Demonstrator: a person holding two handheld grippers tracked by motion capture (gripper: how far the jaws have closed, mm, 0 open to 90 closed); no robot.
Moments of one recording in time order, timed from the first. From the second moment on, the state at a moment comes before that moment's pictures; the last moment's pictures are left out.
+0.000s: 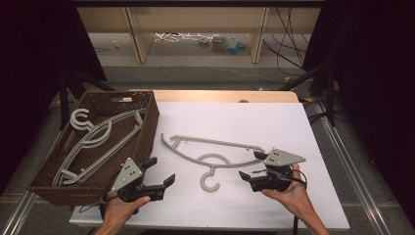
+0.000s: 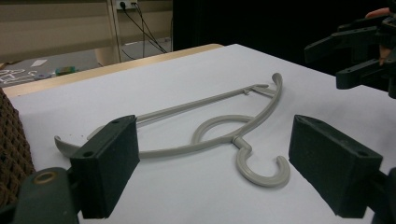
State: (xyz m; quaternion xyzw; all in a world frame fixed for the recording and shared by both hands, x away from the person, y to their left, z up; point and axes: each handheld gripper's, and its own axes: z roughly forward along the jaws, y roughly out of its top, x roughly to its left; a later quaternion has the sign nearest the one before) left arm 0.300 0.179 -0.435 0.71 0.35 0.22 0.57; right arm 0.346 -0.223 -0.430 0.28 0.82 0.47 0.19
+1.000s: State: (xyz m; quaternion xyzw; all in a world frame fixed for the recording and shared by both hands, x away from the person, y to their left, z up) left arm 0.301 0.179 -0.436 0.72 0.34 0.22 0.56; right arm 0.433 -0.176 -0.460 0.18 0.95 0.25 0.10
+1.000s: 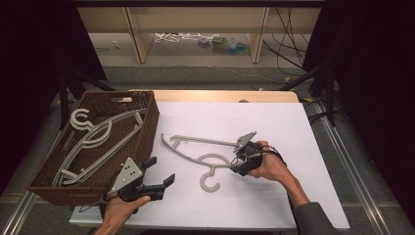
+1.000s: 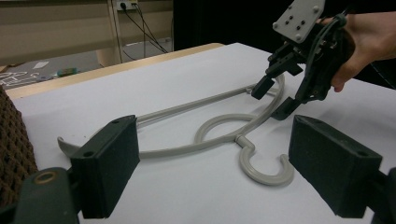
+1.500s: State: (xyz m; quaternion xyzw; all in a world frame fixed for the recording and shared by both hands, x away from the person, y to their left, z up) left arm 0.301 0.180 -0.437 0.72 0.33 0.22 0.57; right arm 0.445 -0.170 -0.466 0.18 0.96 0.21 0.04
